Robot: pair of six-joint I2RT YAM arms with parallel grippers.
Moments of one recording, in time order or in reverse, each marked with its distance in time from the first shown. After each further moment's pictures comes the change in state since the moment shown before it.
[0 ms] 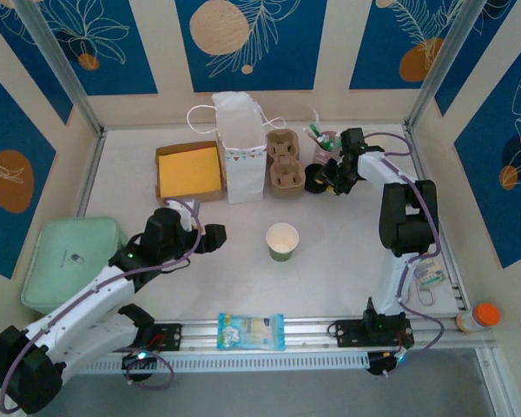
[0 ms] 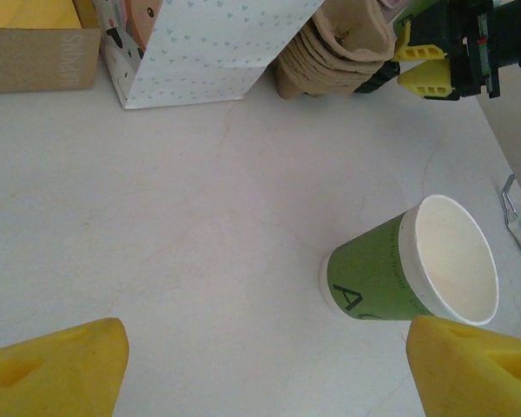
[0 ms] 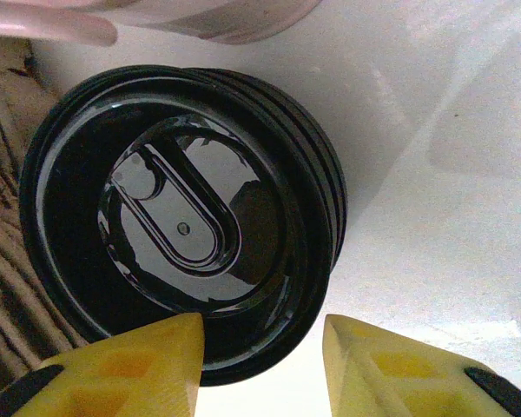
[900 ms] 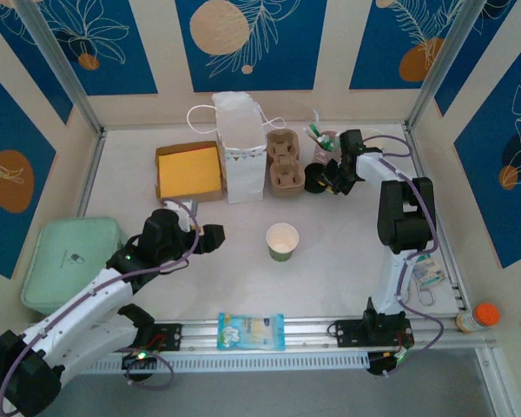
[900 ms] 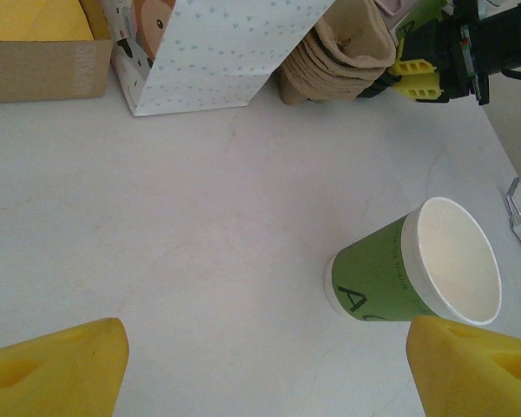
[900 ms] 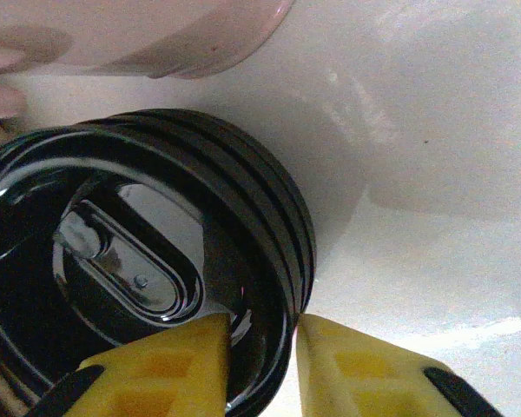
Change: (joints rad) left arm 0.000 -0.027 0.000 -0.020 -0.019 0.011; right arm 0.000 0.035 0.000 0.032 0.040 0.059
